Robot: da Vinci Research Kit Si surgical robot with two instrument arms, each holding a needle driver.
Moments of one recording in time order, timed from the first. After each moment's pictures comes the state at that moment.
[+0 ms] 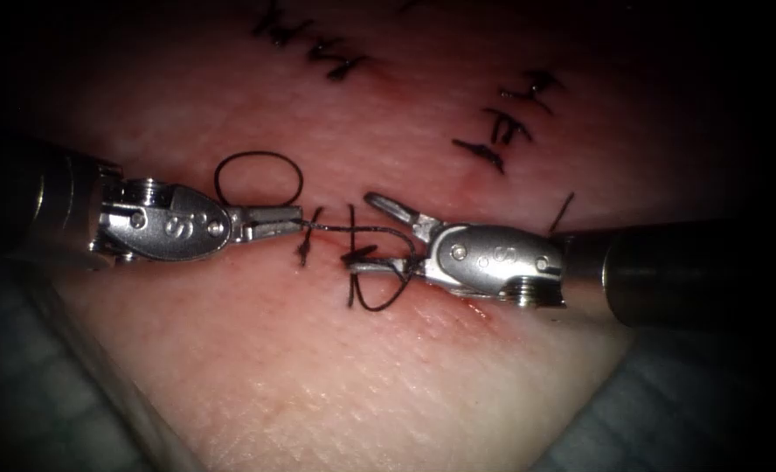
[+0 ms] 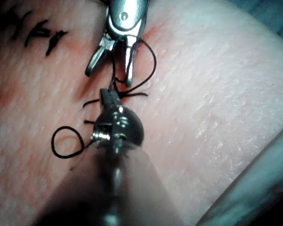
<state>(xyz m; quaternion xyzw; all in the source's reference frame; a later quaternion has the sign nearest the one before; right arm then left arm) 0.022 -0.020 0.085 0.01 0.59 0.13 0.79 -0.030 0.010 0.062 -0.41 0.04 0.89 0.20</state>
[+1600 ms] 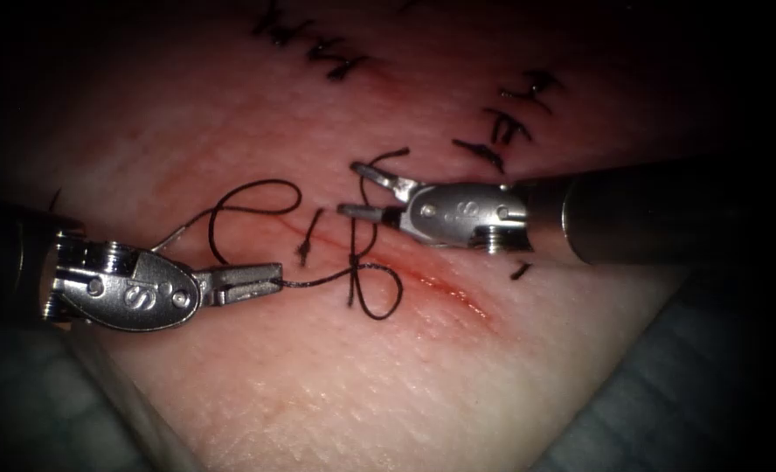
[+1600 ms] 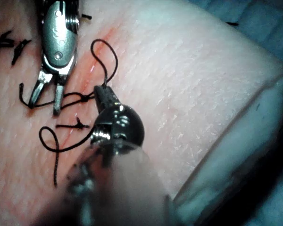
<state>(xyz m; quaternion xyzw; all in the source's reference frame) 0.023 -0.017 0.094 -0.07 0.51 0.13 0.85 -0.029 0.006 0.059 -0.42 0.07 0.89 0.18</state>
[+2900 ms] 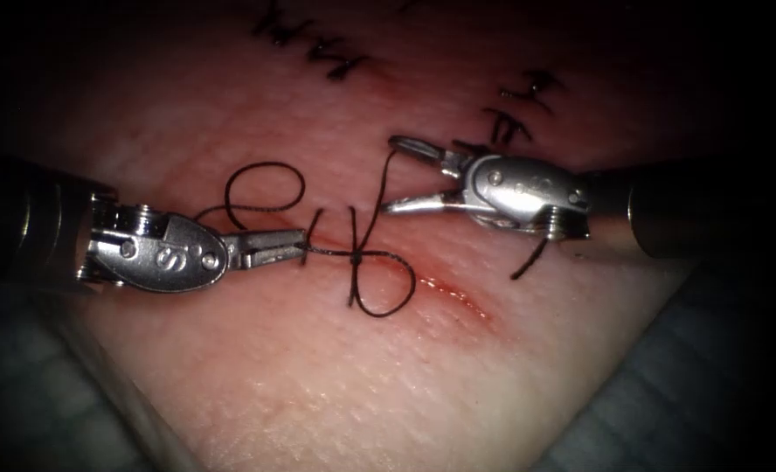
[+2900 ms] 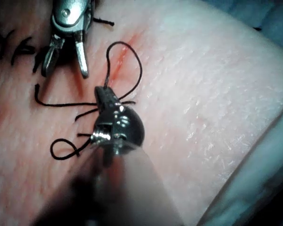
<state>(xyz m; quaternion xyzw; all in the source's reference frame) 0.019 -0.014 0.089 0.07 0.63 0.18 0.76 -0.031 0.010 0.061 -0.42 0.07 0.89 0.17</state>
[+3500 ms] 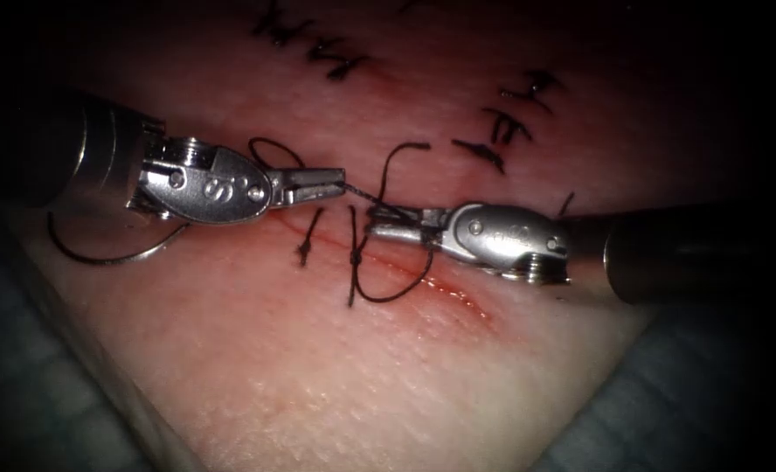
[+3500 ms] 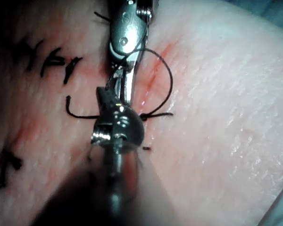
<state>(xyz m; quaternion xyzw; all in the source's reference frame) 0.021 -0.018 0.089 0.08 0.65 0.14 0.74 -0.034 0.015 0.064 -0.43 0.06 0.89 0.15</state>
